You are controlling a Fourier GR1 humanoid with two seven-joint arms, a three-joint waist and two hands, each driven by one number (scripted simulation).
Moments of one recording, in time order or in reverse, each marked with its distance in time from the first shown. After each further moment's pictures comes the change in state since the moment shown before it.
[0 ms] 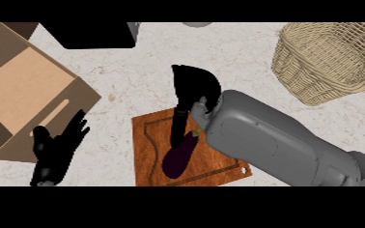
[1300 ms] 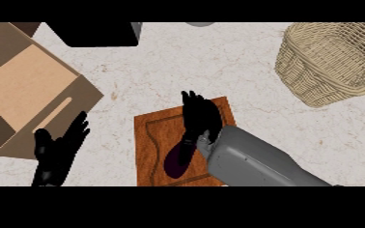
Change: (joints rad) left arm 0.027 -0.022 0.007 -0.048 -0.038 -0.009 0.025; right arm 0.276 0.073 0.066 0.015 0.262 -0.093 -0.069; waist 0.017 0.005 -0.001
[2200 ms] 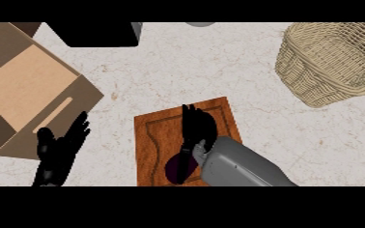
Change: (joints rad) left arm 0.000 -0.017 0.012 -0.006 -0.031 -0.008 0.026; right arm 0.103 0.085 -0.020 0.087 0.071 0.039 -0.022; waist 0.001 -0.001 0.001
